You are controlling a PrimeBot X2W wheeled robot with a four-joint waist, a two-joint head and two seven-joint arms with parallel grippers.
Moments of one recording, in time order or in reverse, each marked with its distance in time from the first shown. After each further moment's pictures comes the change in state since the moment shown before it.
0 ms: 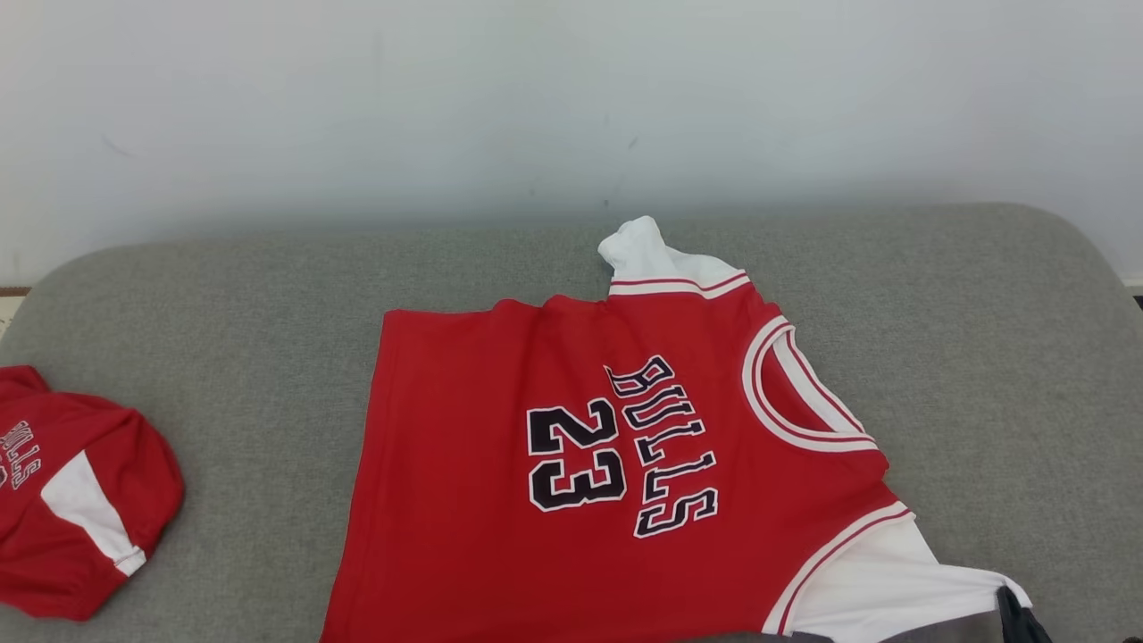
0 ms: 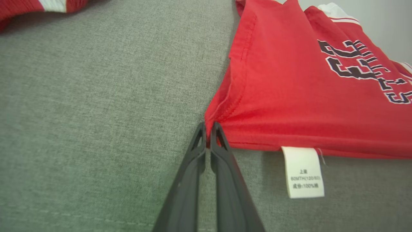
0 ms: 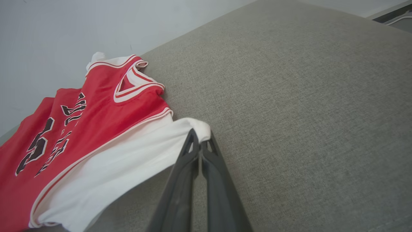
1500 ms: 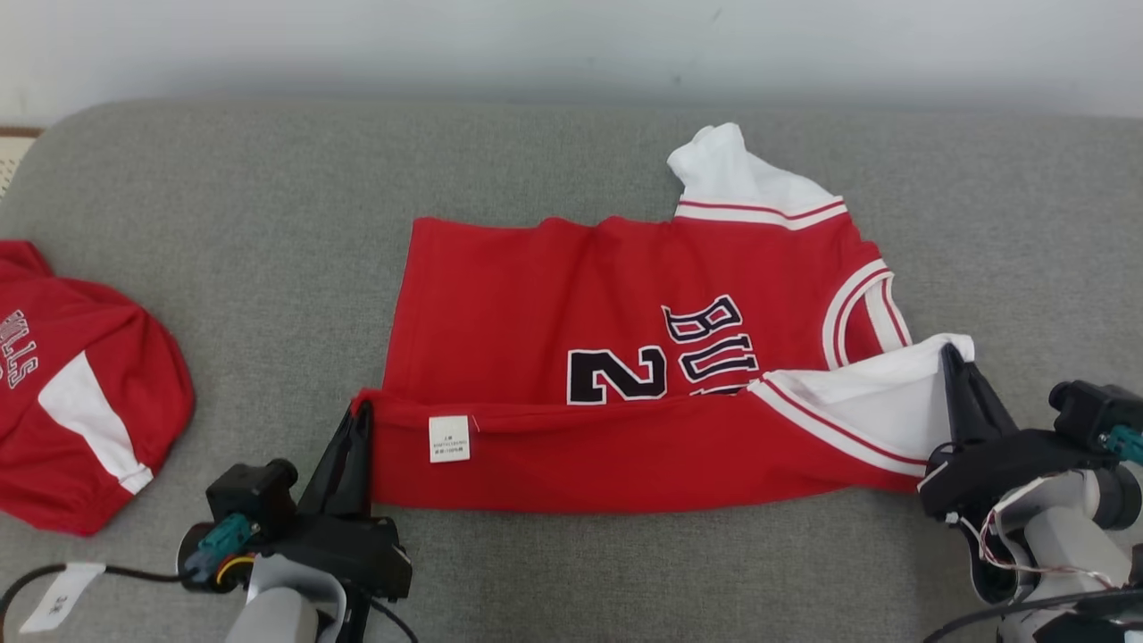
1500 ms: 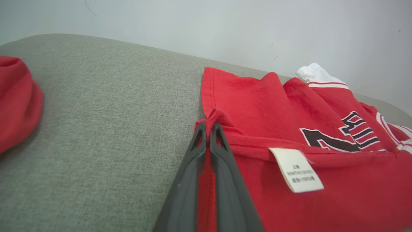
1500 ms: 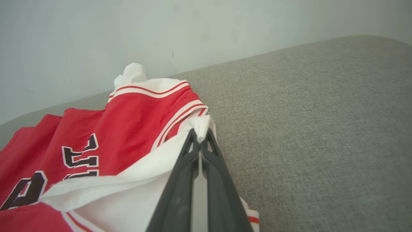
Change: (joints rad) left arm -0.403 0.009 -0.155 0.008 -0.029 0.029 0.000; right arm -0.502 0.021 0.121 0.224 -0.124 -0.003 -0.004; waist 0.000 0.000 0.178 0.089
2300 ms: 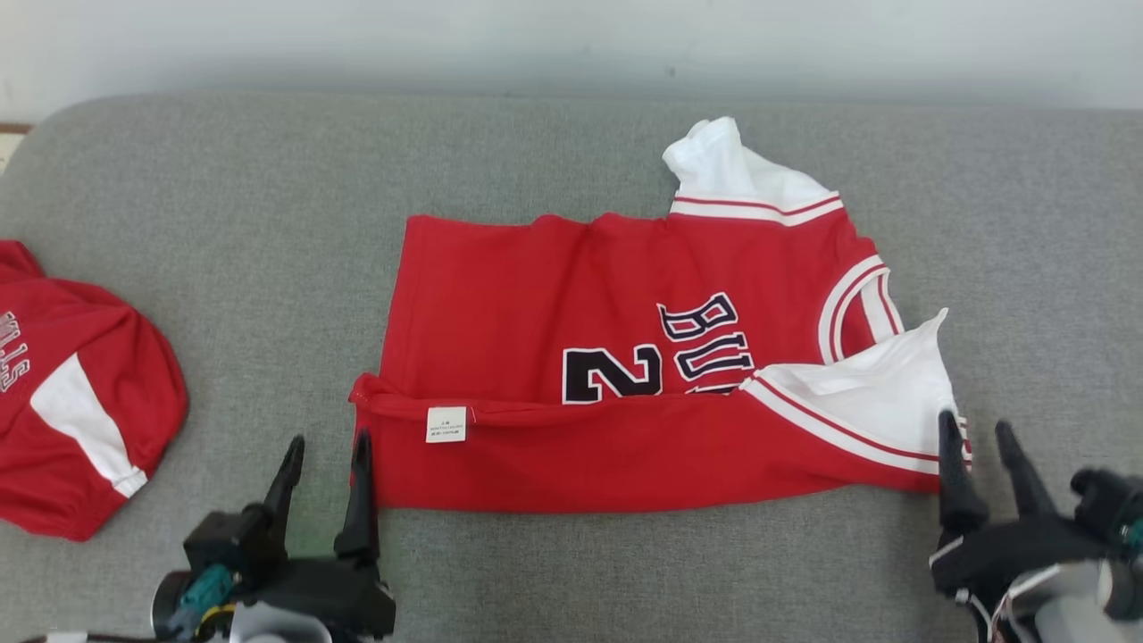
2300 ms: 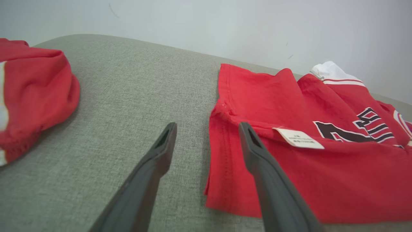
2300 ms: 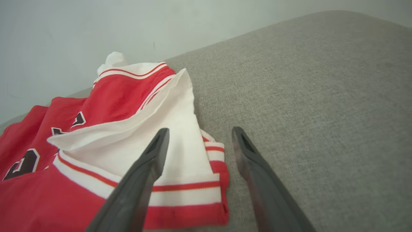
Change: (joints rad) left arm 0.083 0.000 0.038 -0.109 0.031 0.061 0.000; right arm 0.168 0.058 -0.152 -0.142 -0.061 0.000 0.000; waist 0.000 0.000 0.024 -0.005
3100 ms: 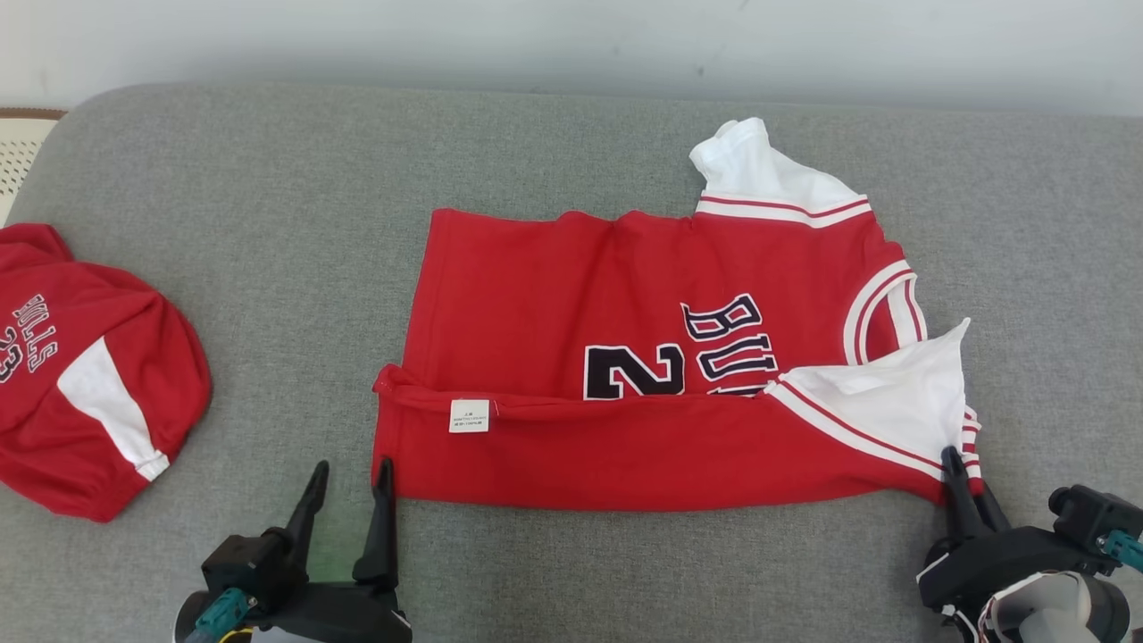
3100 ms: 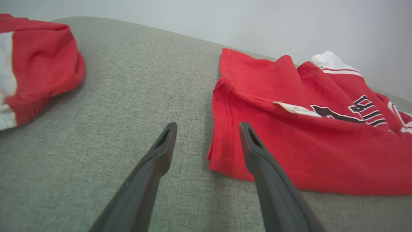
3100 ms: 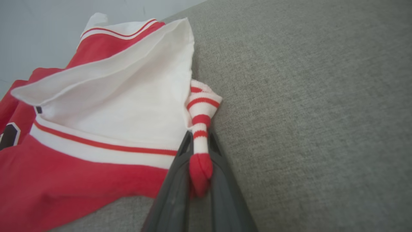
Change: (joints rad) left arm 0.064 0.000 -0.035 -0.029 -0.025 -0.015 0.000; right arm -0.017 0.016 0.043 0.166 0.070 0.000 -0.005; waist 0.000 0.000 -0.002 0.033
